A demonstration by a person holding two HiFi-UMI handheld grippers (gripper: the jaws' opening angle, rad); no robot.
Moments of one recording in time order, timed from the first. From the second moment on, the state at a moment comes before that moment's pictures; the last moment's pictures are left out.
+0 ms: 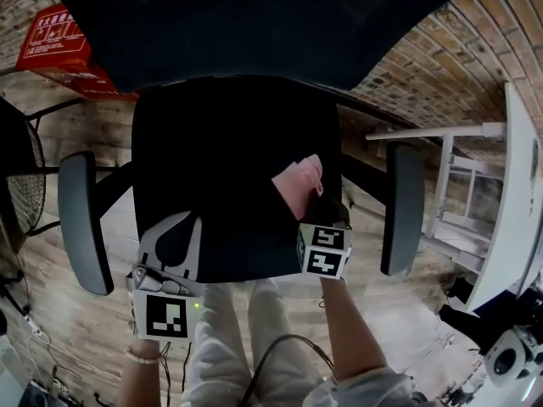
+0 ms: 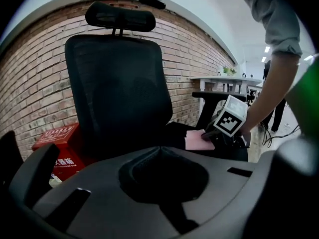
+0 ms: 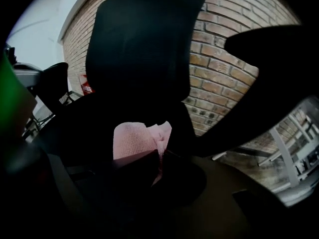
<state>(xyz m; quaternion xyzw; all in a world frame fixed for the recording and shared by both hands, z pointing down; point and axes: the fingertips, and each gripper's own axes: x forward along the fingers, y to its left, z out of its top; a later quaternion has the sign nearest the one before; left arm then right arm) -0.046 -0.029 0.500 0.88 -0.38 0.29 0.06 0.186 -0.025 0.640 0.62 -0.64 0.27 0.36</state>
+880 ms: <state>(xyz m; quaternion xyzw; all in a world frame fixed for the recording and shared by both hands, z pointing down) -0.058 -0.011 0.499 0.87 -0.39 0.29 0.07 0.174 0.012 0.647 0.61 -0.64 0.32 0.35</state>
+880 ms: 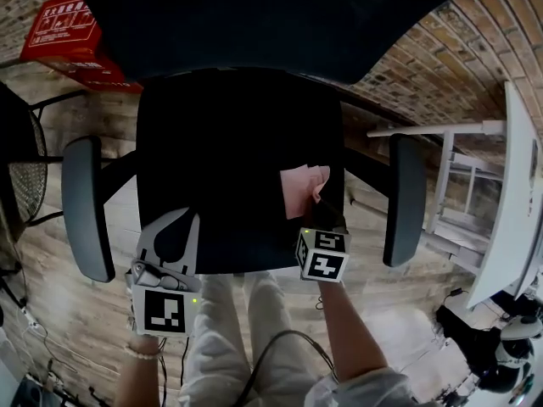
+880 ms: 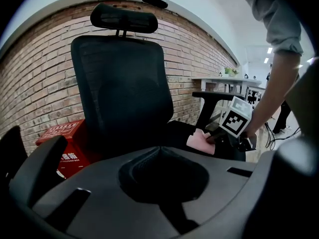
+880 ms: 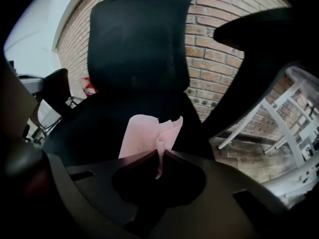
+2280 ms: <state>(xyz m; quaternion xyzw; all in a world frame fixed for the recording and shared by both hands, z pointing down) -0.142 0.055 0.506 0.82 -0.47 0.32 0.09 -0.098 0.082 0.643 0.33 -0.82 0.32 0.34</state>
